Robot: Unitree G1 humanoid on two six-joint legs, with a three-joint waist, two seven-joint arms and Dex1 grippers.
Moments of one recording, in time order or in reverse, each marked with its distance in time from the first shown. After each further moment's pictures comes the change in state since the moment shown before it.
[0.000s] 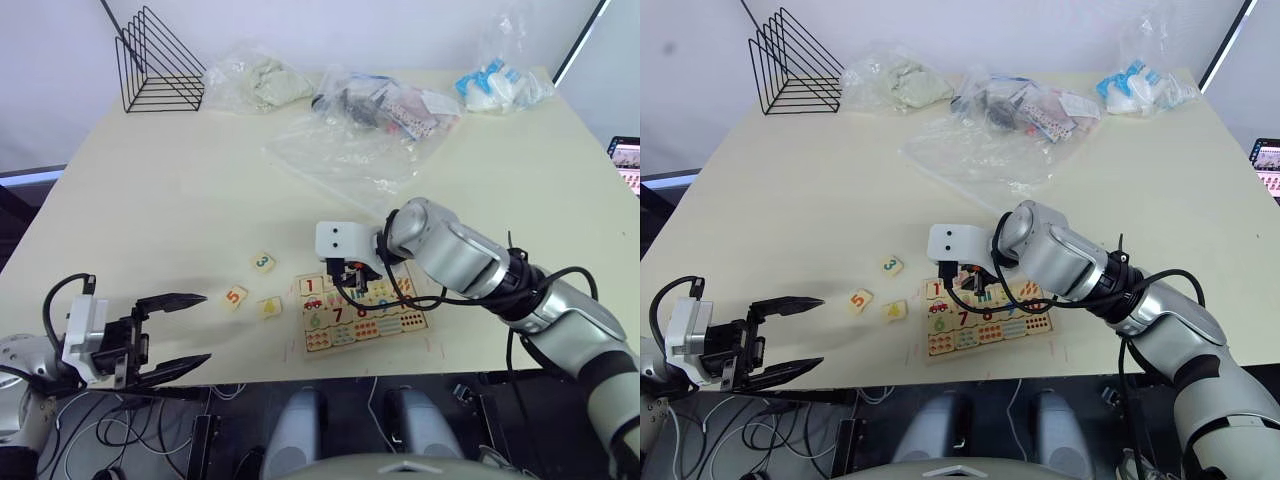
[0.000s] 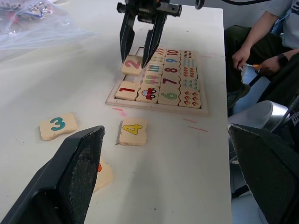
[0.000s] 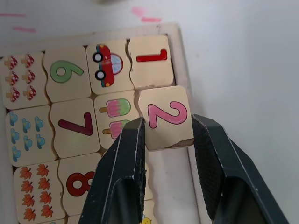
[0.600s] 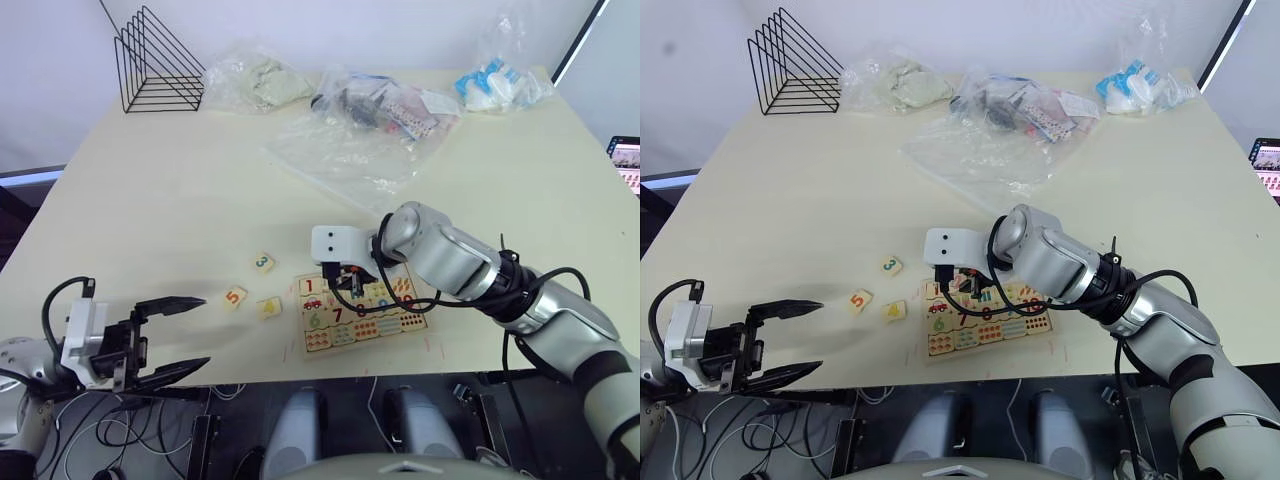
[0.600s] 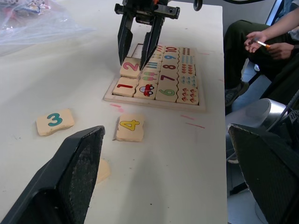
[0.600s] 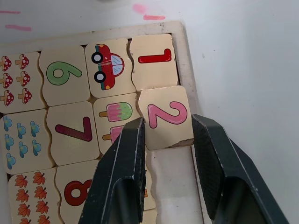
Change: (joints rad) left arm 0.020 0.005 0.000 0.000 0.000 -0.009 0.000; right arm 0.000 0.020 0.009 0.012 -0.015 0.000 -0.008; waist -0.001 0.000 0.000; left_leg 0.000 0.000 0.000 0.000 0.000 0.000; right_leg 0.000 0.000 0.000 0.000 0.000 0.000
